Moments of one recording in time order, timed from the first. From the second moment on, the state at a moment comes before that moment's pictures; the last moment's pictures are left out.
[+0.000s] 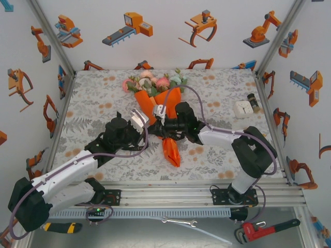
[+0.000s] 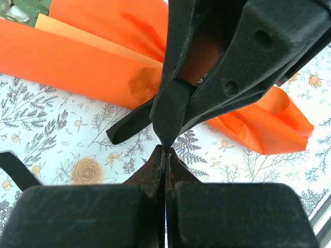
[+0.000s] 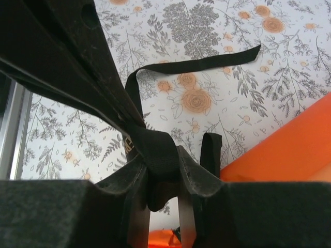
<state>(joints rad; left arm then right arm) -0.75 0.99 0.60 -0.05 0.07 0.13 0.76 1.66 0.90 0.43 -0.69 -0.23</state>
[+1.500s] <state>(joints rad) -0.48 1.44 0.79 -0.13 -0.03 -0.46 0.72 1.34 0.83 0.05 -0.81 -0.36</state>
